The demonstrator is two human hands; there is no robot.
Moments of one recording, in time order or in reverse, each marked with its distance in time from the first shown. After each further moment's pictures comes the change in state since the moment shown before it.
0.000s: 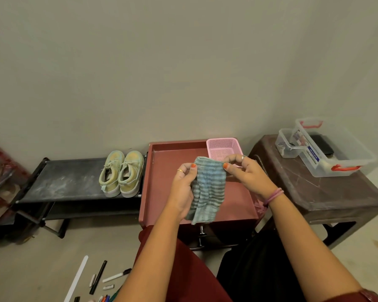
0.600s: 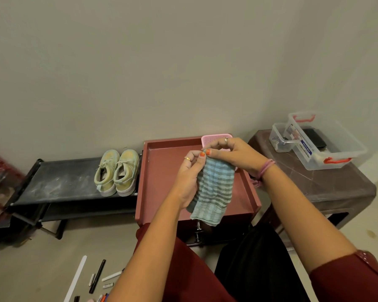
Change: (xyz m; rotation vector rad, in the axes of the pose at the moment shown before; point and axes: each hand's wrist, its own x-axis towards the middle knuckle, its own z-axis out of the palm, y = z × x) left_hand 0.002 0.005 0.025 0.120 -0.179 0.033; right_hand 0.023 -0.044 -0.003 -0.225 -0.179 0.028
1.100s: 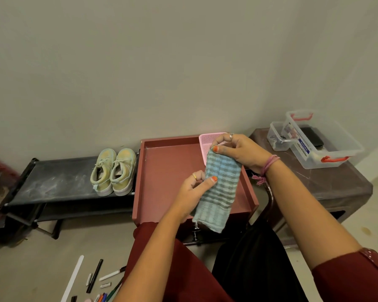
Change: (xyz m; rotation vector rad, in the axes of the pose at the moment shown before) left_hand -0.020 -0.024 -0.009 0.328 -0.093 -0.060; right_hand 0.002 0.010 -0.019 0.029 0.013 0.050
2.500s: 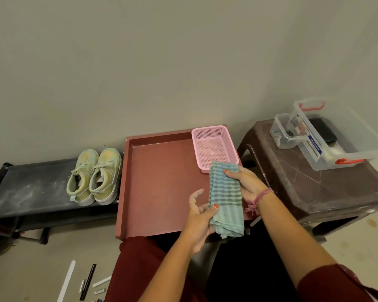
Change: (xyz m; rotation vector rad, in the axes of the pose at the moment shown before) left_hand 0.063 -0.085 0.028 -0.467 0.171 -0.412; right_hand 0.045 0.165 -0.016 0.848 0.266 0.476
